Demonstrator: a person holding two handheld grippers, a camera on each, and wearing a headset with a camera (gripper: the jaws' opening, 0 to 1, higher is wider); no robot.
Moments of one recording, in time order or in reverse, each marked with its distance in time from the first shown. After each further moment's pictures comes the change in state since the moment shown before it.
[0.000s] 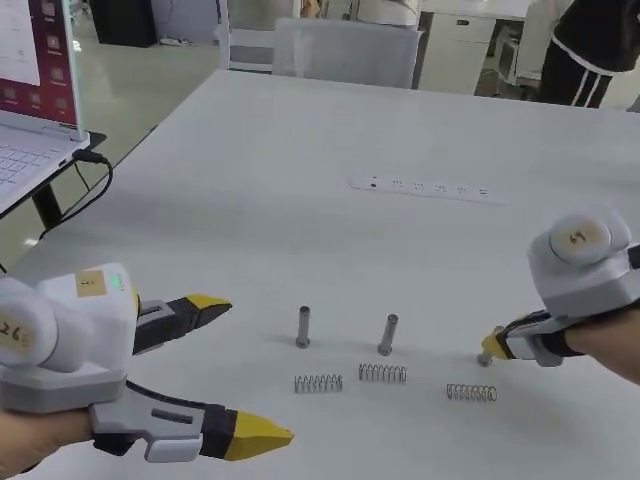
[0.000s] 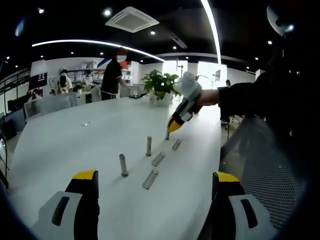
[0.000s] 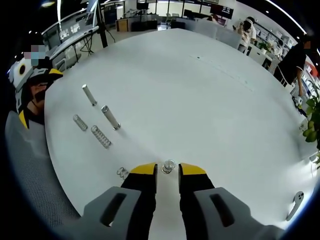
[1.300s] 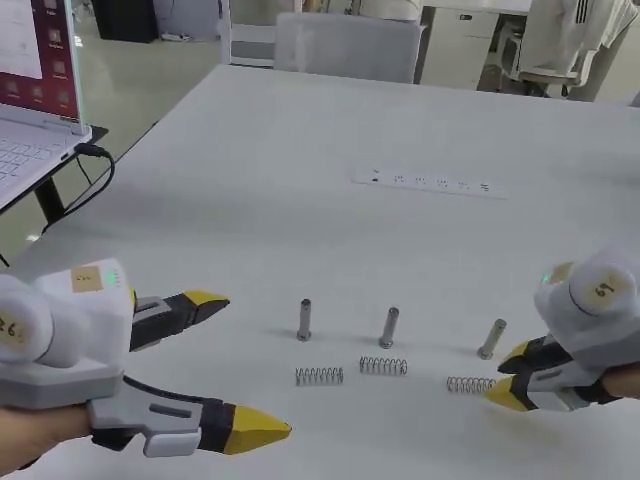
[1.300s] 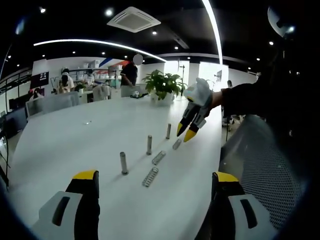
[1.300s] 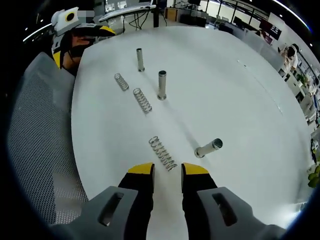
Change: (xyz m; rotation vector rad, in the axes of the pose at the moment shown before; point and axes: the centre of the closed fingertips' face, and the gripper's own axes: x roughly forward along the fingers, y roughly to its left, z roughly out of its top) left arm -0.003 -0.001 -0.002 -0.009 0.000 0.013; right arm -0.004 0.045 -0.039 -0.349 0.056 0.220
